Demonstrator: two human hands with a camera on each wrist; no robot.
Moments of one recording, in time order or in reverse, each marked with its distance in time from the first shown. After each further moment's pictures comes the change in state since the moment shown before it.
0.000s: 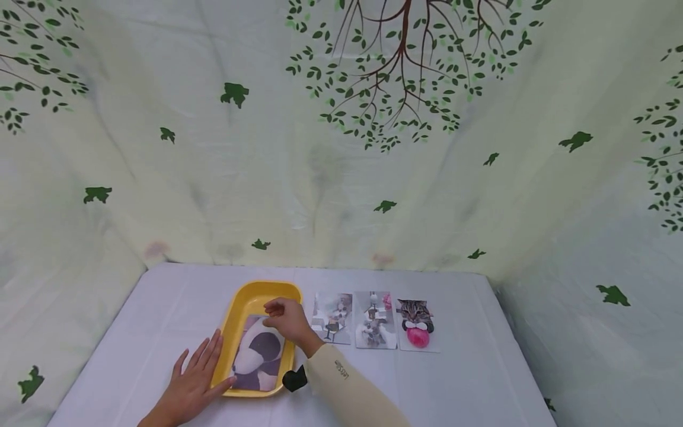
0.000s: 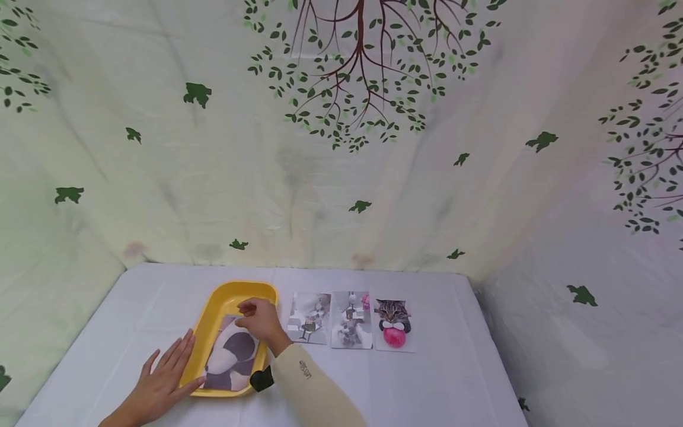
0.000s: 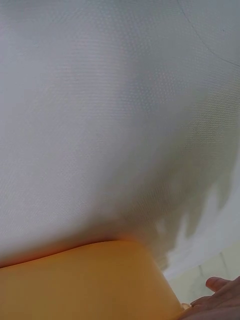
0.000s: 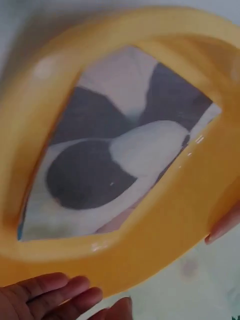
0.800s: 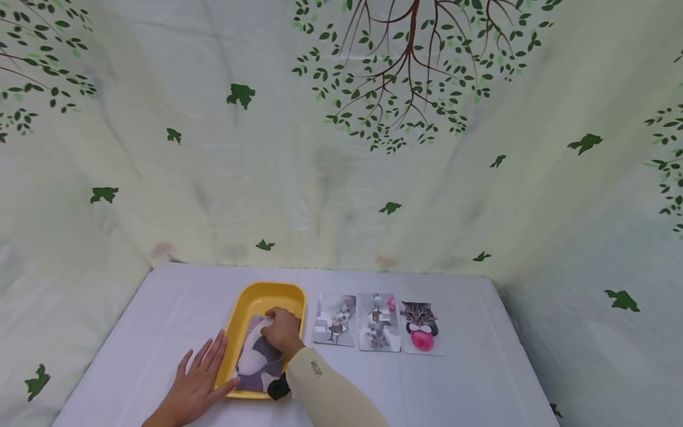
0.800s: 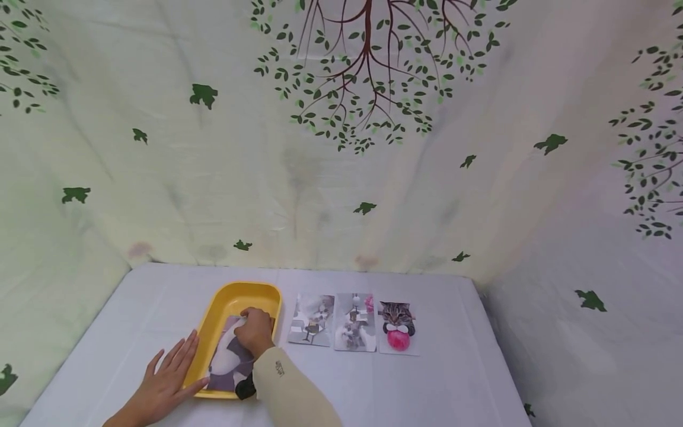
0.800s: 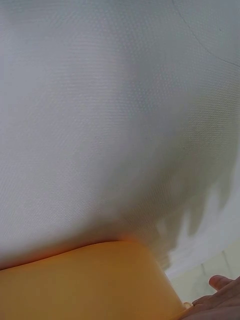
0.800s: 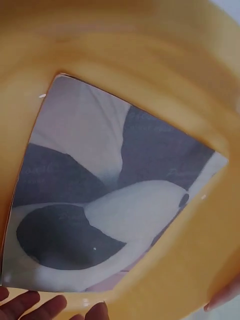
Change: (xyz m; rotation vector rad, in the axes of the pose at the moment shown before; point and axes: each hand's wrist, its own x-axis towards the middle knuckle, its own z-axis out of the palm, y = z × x) left_hand 0.001 0.002 -0.003 -0.003 -0.081 -0.055; right_hand 0.006 0.005 0.041 -0.428 0.134 0.214
